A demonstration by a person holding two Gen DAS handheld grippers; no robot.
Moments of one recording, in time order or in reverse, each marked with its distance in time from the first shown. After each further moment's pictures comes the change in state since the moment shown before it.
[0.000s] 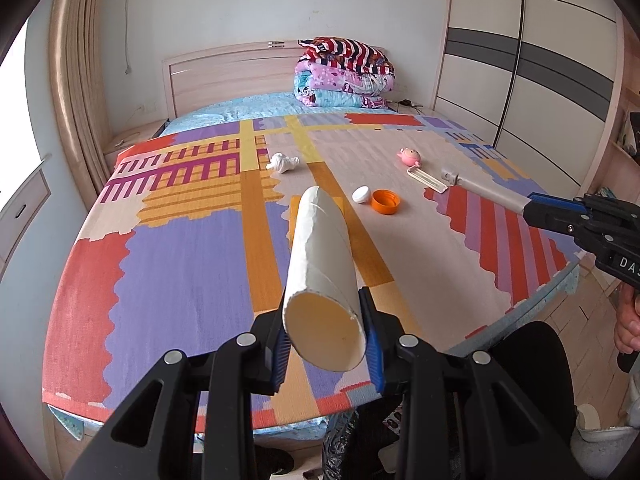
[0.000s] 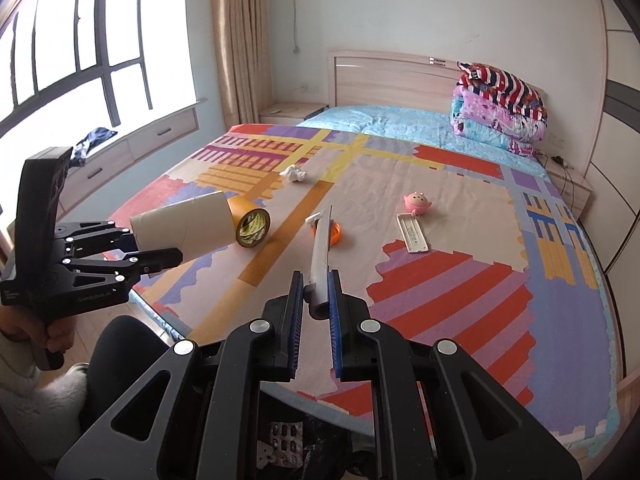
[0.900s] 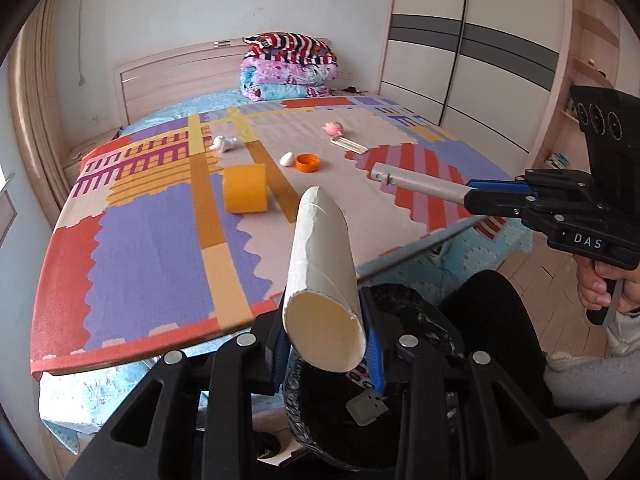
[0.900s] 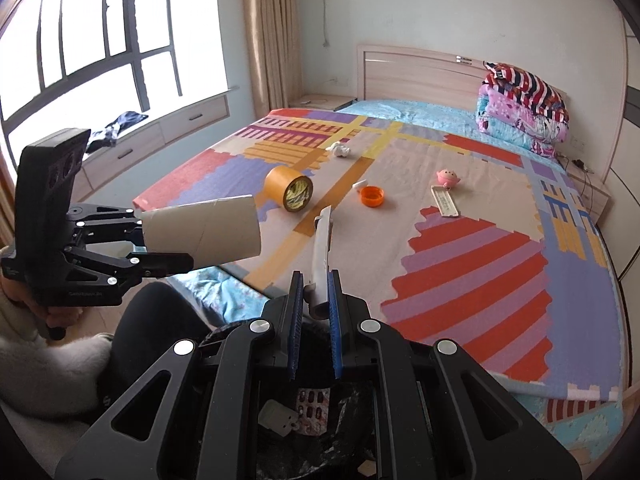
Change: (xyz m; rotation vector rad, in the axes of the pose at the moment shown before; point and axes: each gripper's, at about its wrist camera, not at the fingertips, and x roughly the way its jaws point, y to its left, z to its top) left arm -0.052 -0.029 -0.050 0.115 0.035 -0.180; right arm -0.040 0.032 -0.044 -0.055 0.037 0.102
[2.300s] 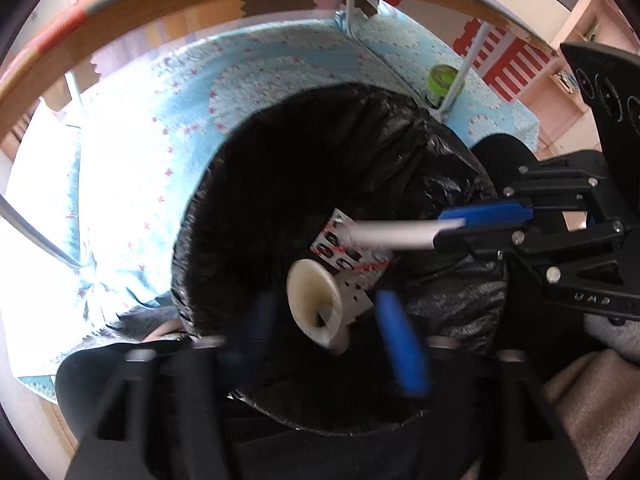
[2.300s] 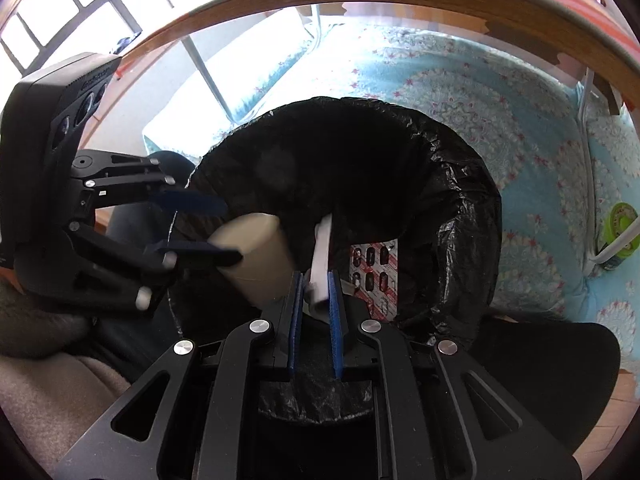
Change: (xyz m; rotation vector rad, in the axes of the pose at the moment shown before) left arm 0.131 -0.032 -0.088 -0.015 0.431 -0.040; right arm 0.111 0.013 -0.121 0.144 0.441 0.138
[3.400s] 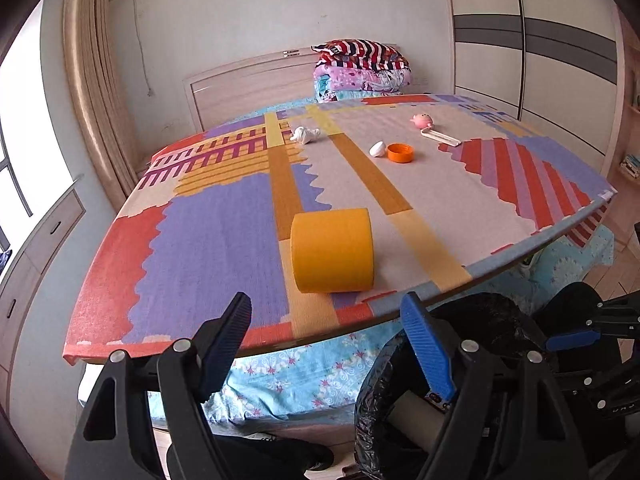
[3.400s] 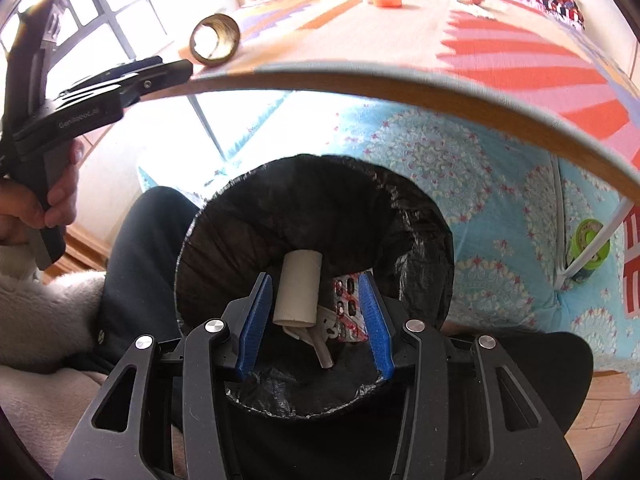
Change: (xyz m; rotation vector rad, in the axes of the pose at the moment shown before) left arm -0.114 0.049 0.031 -0.097 -0.486 0.371; right arm -0.049 0.004 0.004 -0.006 -0.143 -0.065
